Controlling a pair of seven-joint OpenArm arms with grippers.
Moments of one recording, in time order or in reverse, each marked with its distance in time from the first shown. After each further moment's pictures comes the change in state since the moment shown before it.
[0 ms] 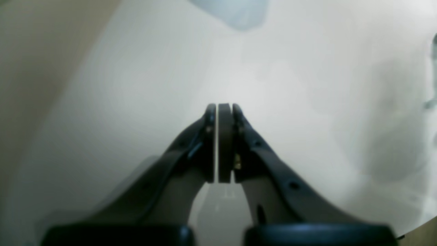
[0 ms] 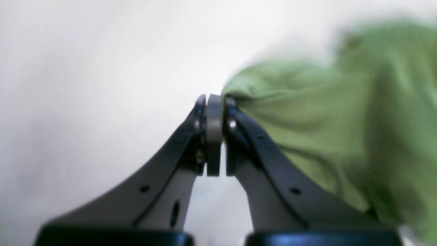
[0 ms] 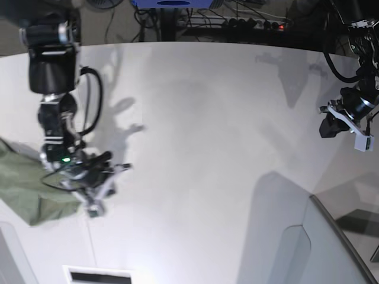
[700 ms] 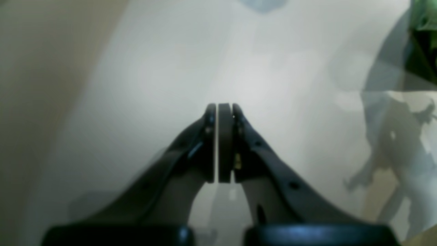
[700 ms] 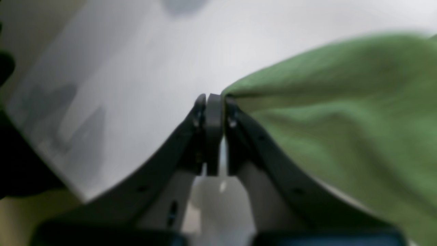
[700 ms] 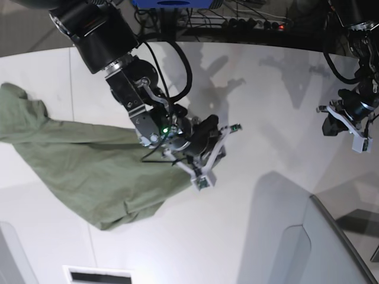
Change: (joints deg) left arm -1.5 0.3 0.0 -0.1 7.7 0.0 0.2; right arm -4.0 -7.8 -33.5 6.6 22.3 -19.8 -7.5
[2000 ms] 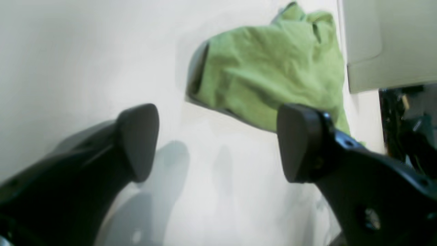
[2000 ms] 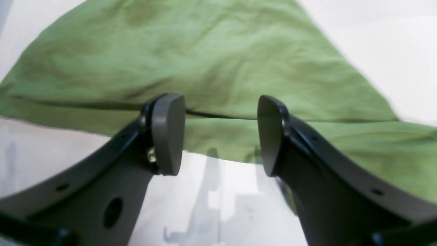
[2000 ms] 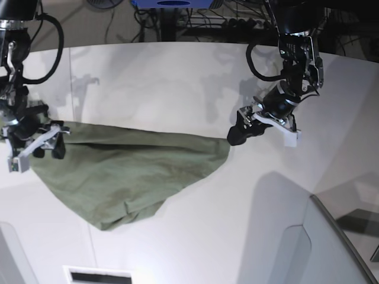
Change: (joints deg) left arm -6.5 18.5 9.2 -19.4 -12.7 0.2 -9.8; right arm -19.8 20.4 46.7 20.7 1.5 14.4 0.2
